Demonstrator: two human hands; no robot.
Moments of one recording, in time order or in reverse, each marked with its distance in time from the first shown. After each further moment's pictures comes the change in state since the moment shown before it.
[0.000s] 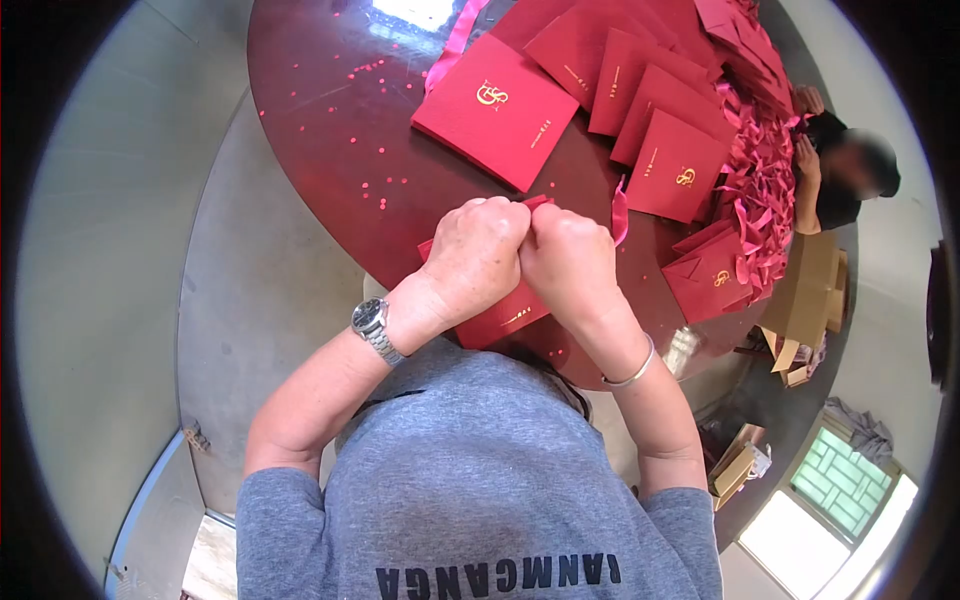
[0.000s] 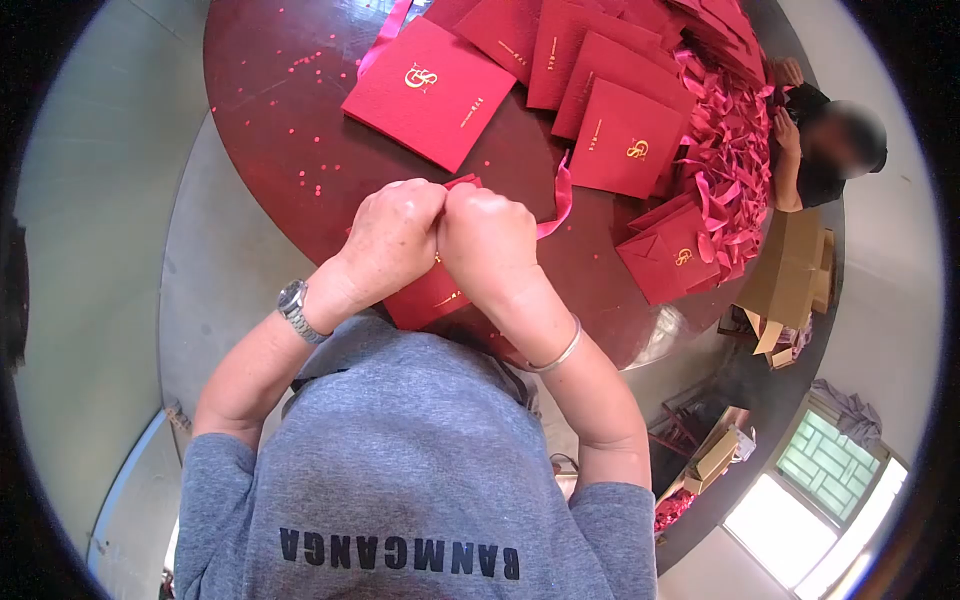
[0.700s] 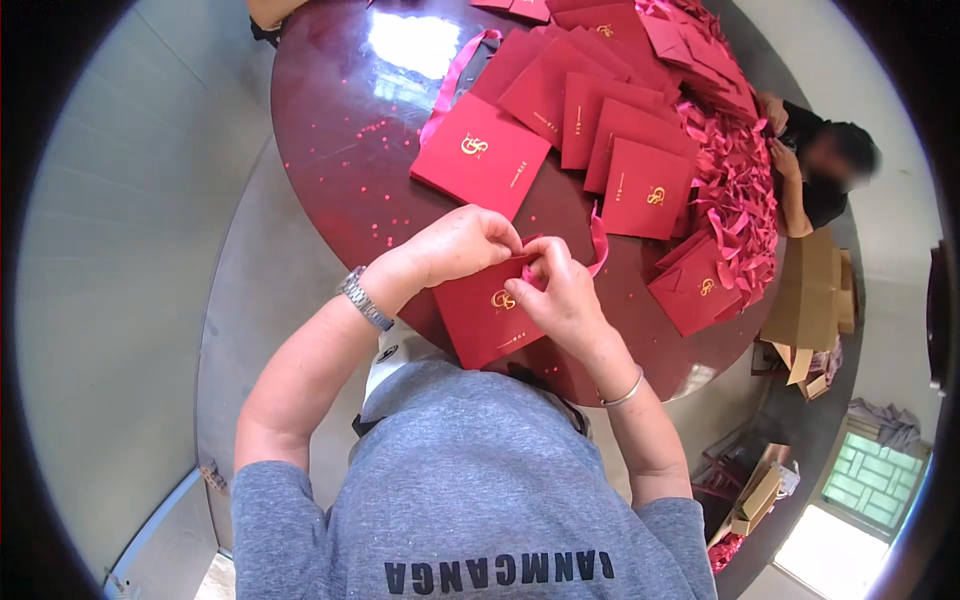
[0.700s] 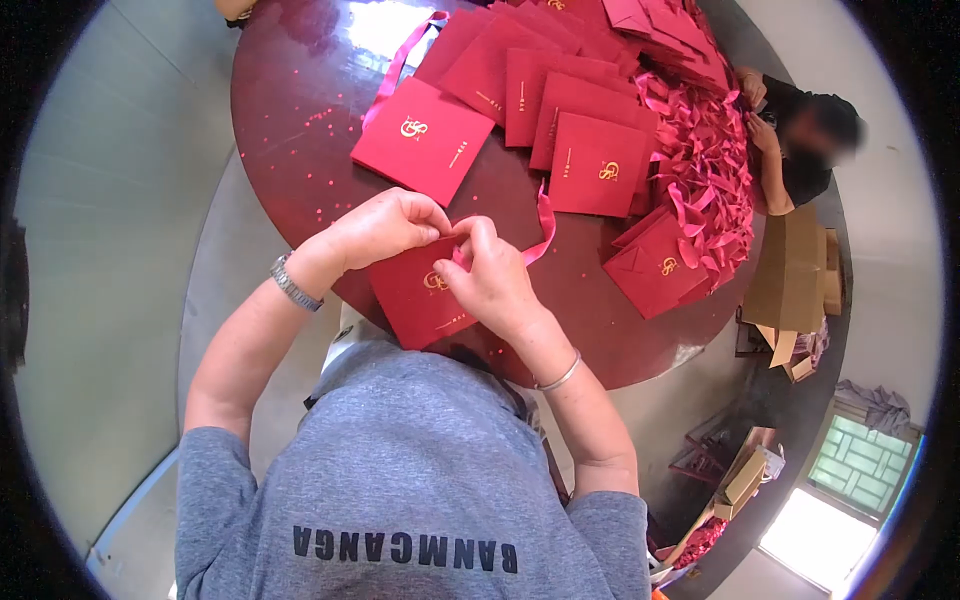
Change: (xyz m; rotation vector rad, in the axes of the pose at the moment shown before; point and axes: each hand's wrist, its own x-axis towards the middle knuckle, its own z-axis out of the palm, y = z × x) left_hand 0.037 -0.007 -0.037 -0.493 -0.585 -0.330; right_hand -0.033 0.024 -0.005 0.594 -0.004 -0.016
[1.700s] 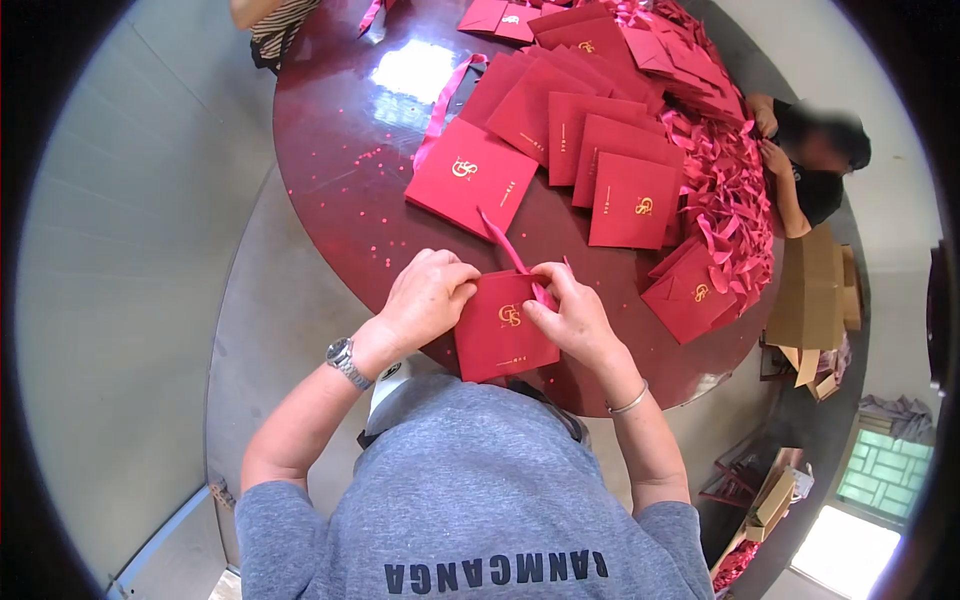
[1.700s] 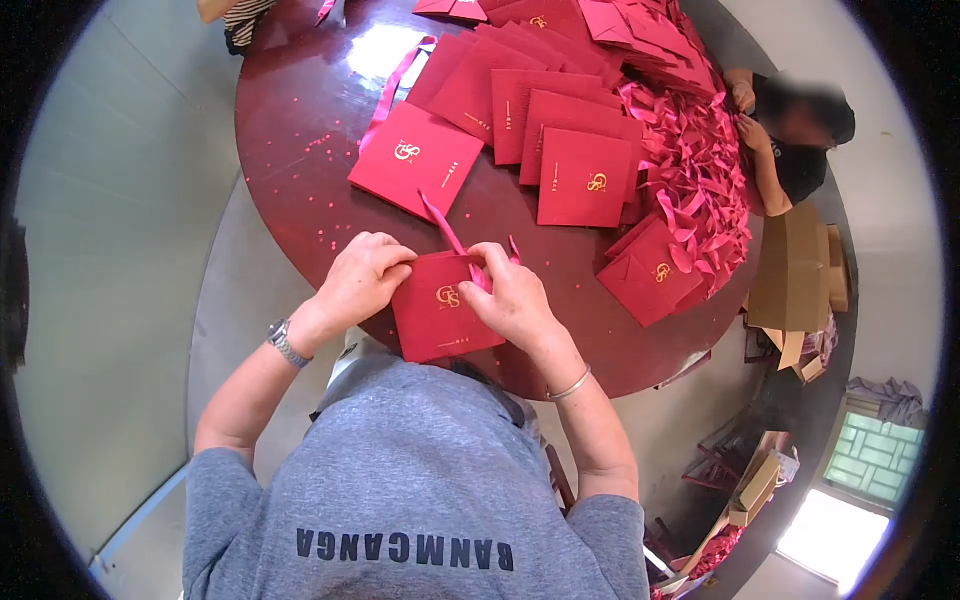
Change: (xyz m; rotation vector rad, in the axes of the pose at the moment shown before) left_hand -0.042 -0.028 0.022 0.597 0.482 0.366; right_hand -0.014 0.028 -0.017 -0.122 -0.040 0.008
